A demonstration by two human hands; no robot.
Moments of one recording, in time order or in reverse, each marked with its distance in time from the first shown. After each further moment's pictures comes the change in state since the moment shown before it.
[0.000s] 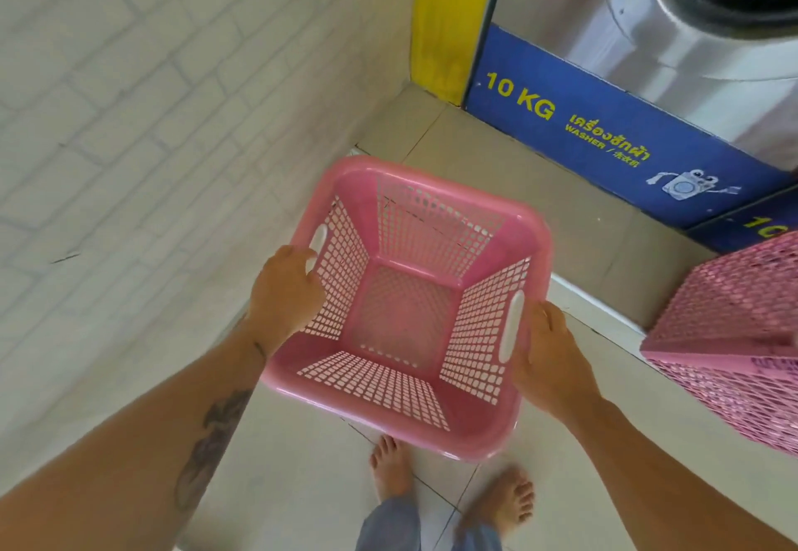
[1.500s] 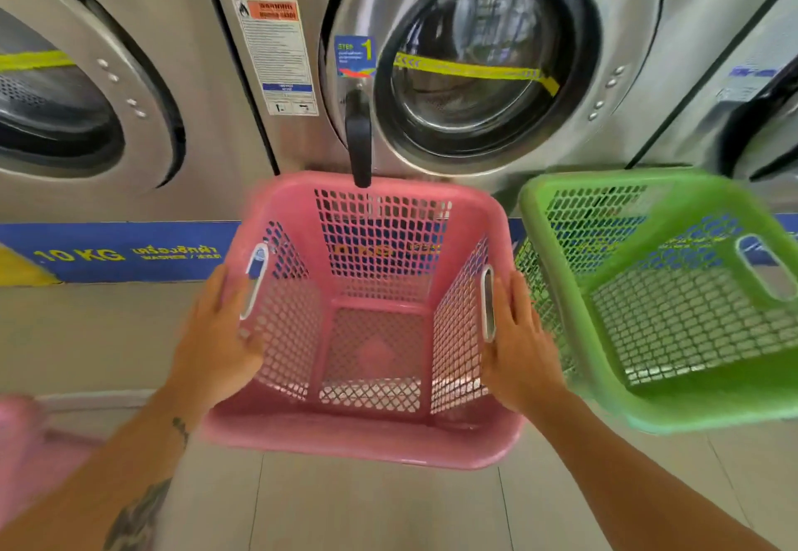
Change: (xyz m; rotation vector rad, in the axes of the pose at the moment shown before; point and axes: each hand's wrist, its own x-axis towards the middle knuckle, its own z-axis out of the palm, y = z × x) left_hand -0.140 0.611 0.235 0.050 -0.084 0.689; right_hand -0.129 0.557 -0.289 0.057 0.457 0.355
